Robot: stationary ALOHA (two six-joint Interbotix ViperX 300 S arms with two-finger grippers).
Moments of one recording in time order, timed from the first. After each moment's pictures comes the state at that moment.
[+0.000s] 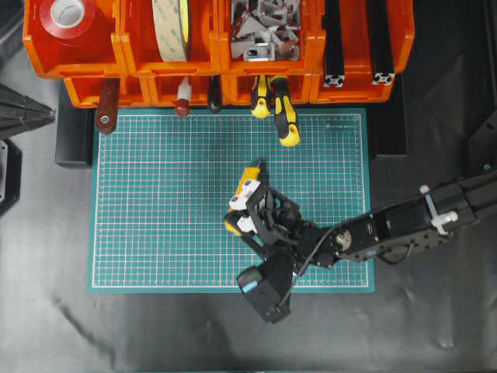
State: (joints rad) left arm -0.03 -1.06 1.01 0.03 0.05 -0.17; right arm 0.36 0.27 0.48 -1.15 0.45 0.50
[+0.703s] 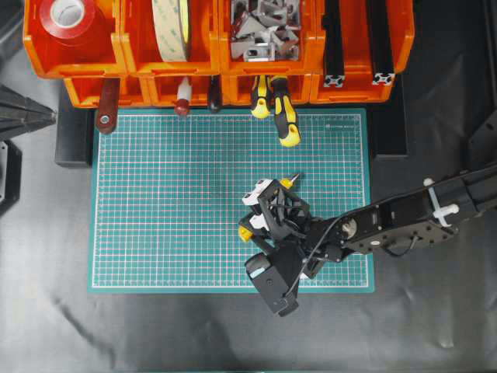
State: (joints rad) left arm -0.03 -1.06 1.01 0.03 0.07 -0.17; right arm 0.34 0.27 0.54 -1.04 0.35 0.52
